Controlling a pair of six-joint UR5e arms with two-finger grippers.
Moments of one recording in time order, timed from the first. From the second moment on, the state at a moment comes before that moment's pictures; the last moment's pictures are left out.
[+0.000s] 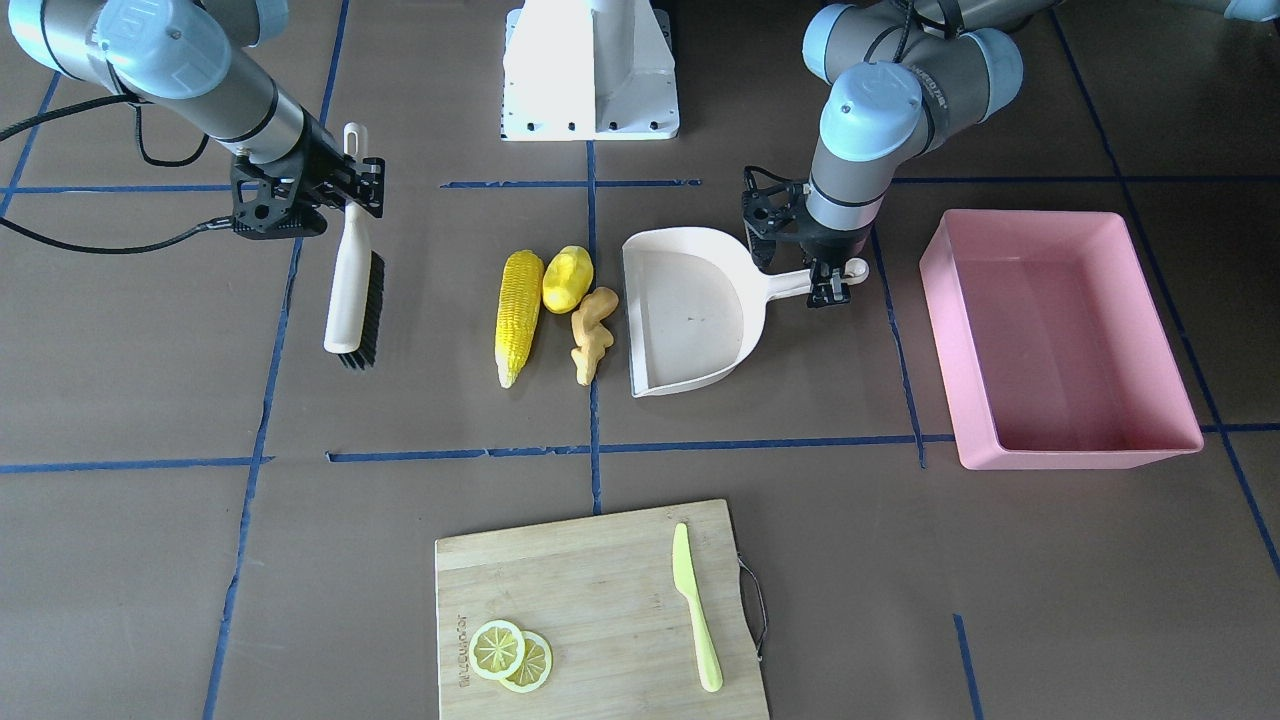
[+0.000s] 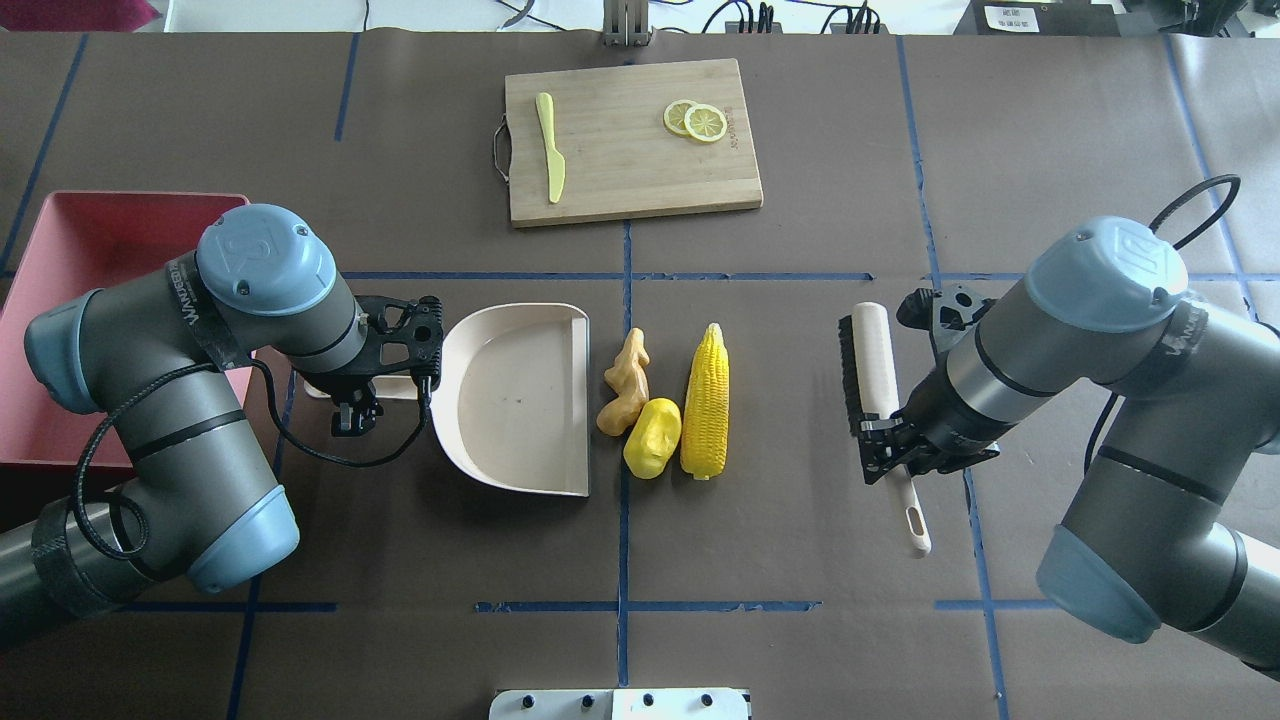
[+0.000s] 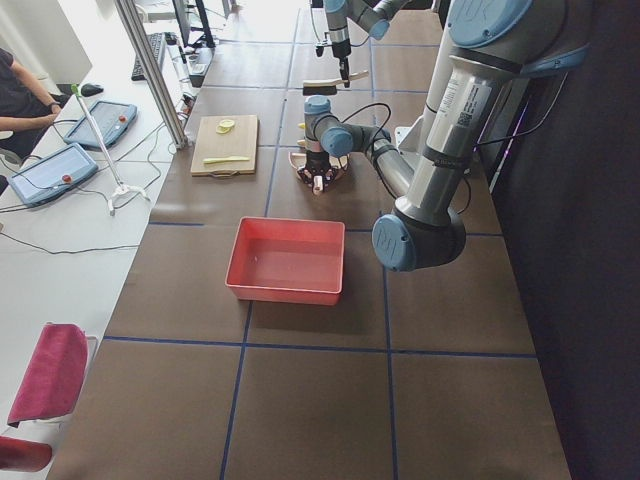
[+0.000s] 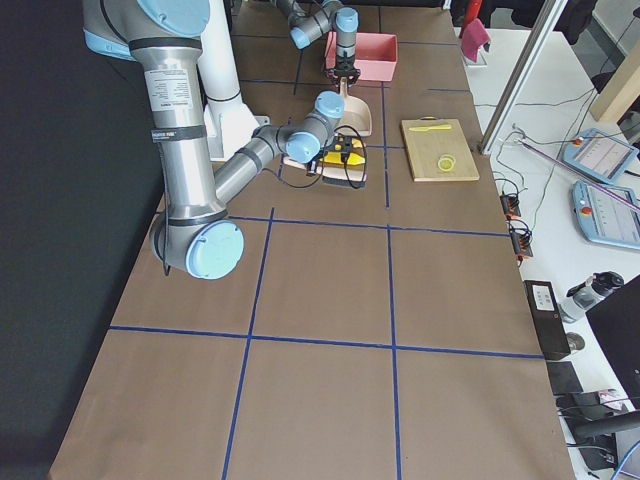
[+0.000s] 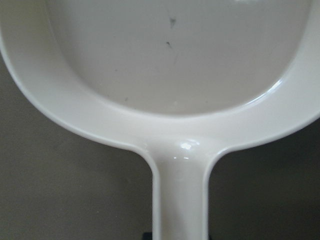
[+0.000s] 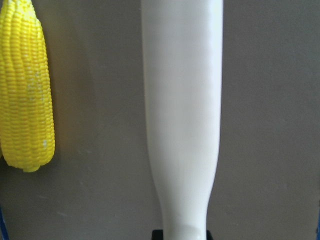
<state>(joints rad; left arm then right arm) -0.61 -1.98 -1.82 -1.52 -1.94 0.43 0.61 -1.36 2.02 -1.50 2.24 1.18</state>
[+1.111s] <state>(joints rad) -0.58 -2.03 -1.83 -1.42 -1.85 0.43 0.51 -1.23 2.01 -1.75 2.14 1.19</state>
